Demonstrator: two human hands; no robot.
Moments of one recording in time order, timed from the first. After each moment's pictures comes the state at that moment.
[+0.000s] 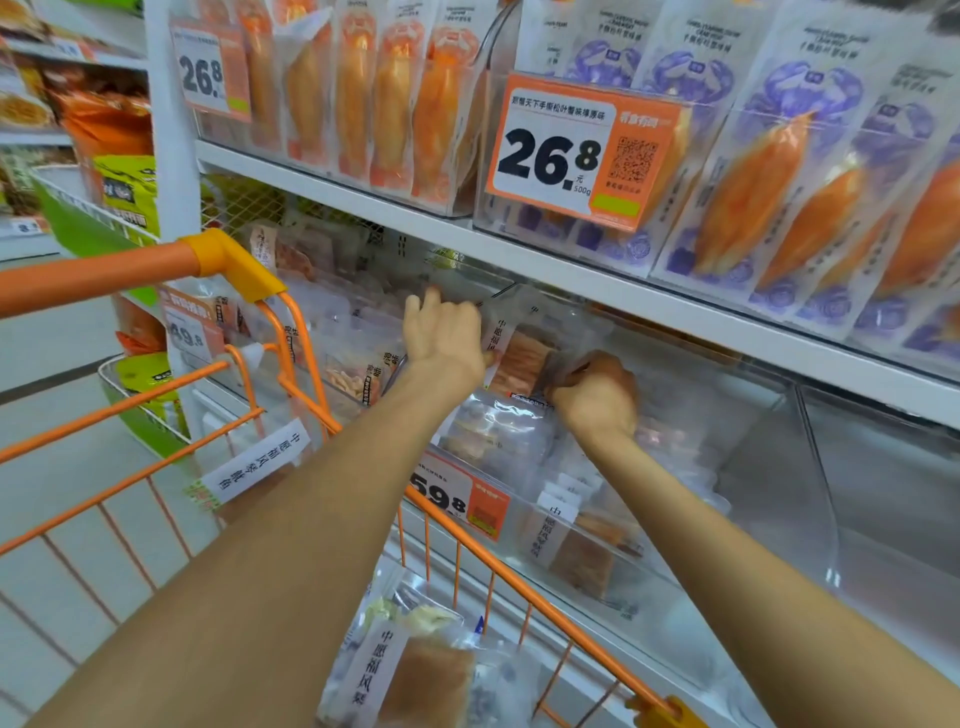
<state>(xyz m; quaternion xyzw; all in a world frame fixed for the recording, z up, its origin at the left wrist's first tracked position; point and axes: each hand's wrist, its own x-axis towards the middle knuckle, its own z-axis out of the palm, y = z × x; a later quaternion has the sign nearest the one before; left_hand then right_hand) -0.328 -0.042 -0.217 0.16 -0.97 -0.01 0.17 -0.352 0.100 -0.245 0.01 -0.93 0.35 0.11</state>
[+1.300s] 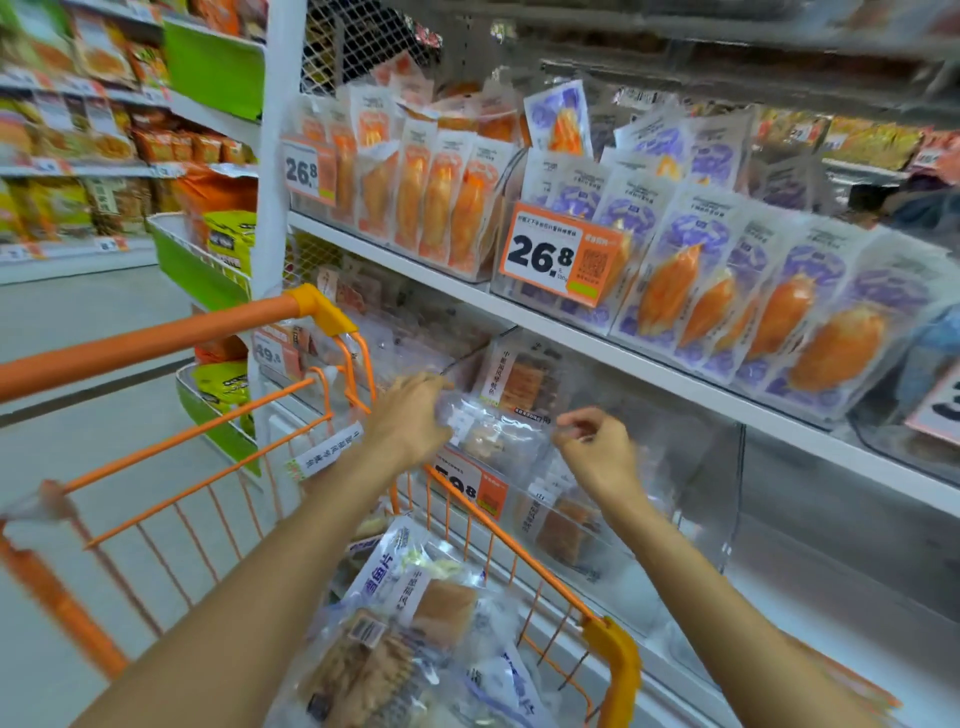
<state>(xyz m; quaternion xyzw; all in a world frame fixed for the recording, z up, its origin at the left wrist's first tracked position) -0.209 -0.060 -0.215 0.11 -0.96 -0.22 0.11 -0.261 0.136 -0.215 0.08 -0.86 0.50 0.04</state>
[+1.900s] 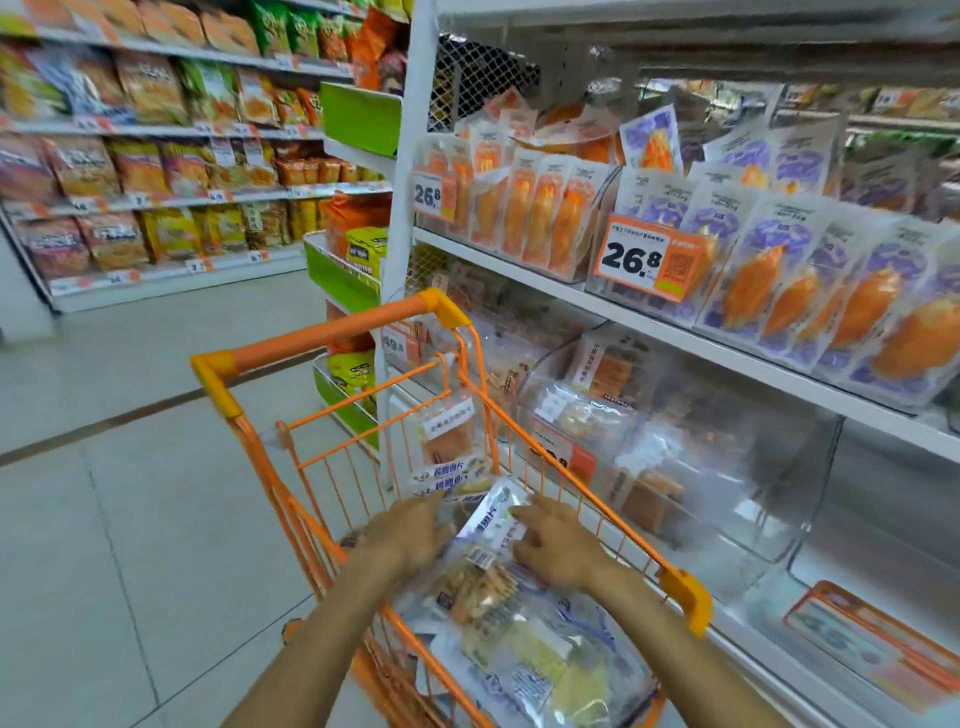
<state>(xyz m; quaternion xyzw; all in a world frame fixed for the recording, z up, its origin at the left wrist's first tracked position) -0.048 -0.085 -0.291 0.22 -0.94 -0.23 -0.11 -0.150 0.091 -0.284 0.36 -0.90 0.11 -0.21</state>
